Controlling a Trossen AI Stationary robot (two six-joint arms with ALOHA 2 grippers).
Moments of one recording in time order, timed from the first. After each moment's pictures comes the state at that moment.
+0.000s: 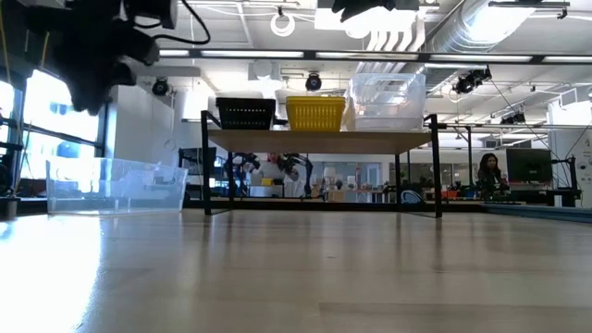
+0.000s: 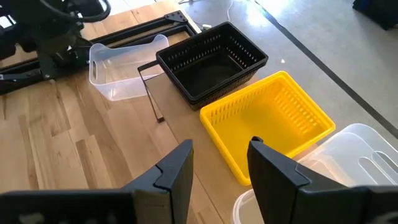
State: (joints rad) left arm 0.37 1.15 1.02 -1.45 -0.03 0.06; right arm -0.23 1.57 1.89 -1.01 0.23 0.15
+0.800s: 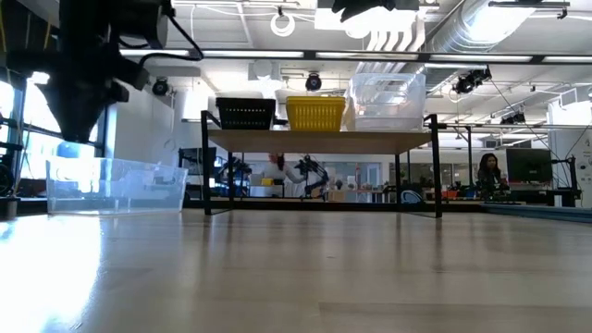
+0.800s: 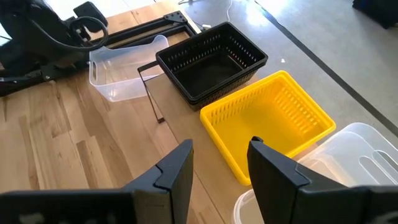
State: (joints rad) left arm 0.32 1.10 0.83 -1.33 -0.14 0.03; right arm -0.23 1.57 1.89 -1.01 0.23 0.15
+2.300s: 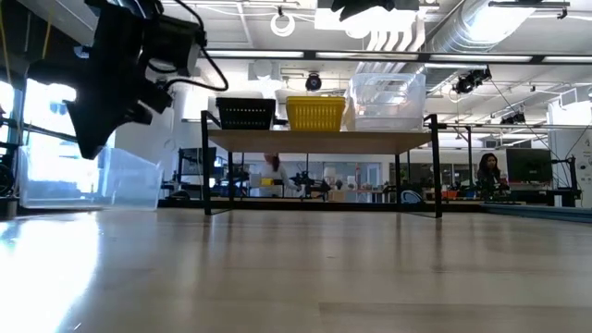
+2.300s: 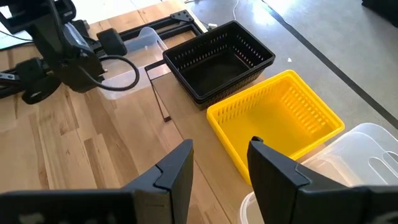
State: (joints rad) left arm 0.32 1.35 0.89 -1.27 -0.04 0.14; right arm -0.23 1.57 1.89 -1.01 0.20 0.16
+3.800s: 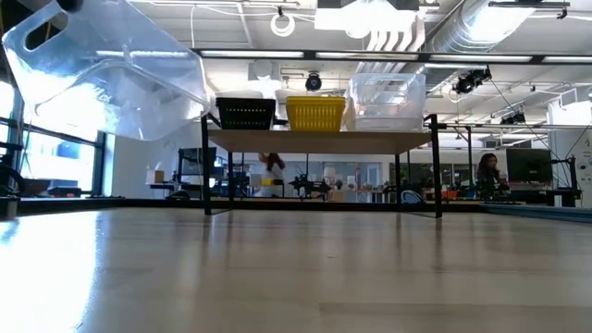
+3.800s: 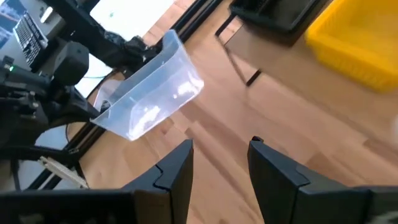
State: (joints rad) left arm -0.42 1.39 1.42 -1.46 -0.21 -0.31; right arm 0.04 1.57 1.83 -0.99 0.24 0.82
